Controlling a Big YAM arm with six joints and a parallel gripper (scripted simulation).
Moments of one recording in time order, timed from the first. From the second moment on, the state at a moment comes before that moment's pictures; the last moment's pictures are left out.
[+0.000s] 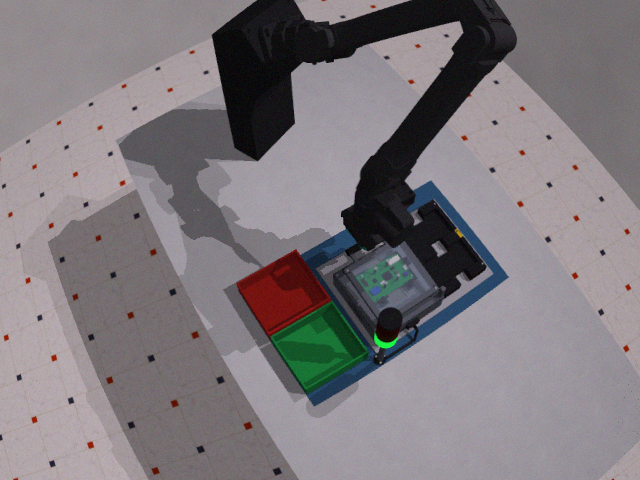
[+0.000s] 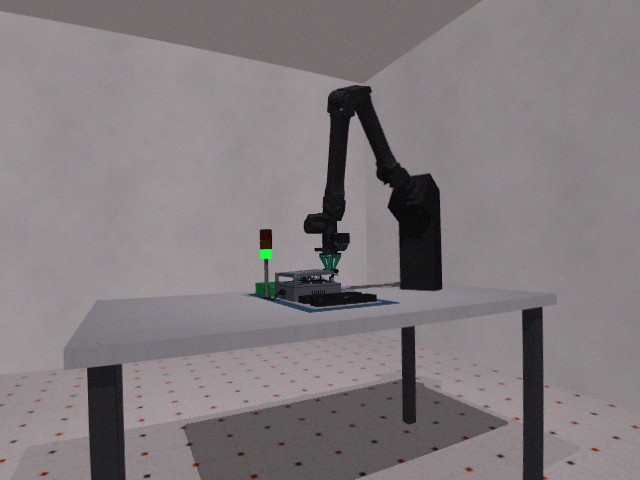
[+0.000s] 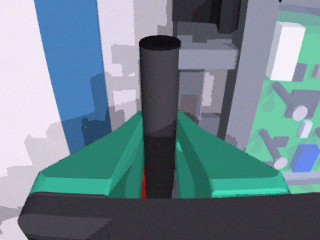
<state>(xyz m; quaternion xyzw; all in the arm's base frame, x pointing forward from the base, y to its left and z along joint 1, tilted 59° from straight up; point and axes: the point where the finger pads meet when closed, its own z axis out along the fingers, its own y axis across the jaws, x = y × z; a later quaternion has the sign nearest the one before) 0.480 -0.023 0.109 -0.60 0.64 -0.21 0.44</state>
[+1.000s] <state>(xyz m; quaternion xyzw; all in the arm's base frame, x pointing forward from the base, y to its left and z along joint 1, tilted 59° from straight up) 0.459 -0.031 0.127 -0.60 0.64 -0.21 0.43</state>
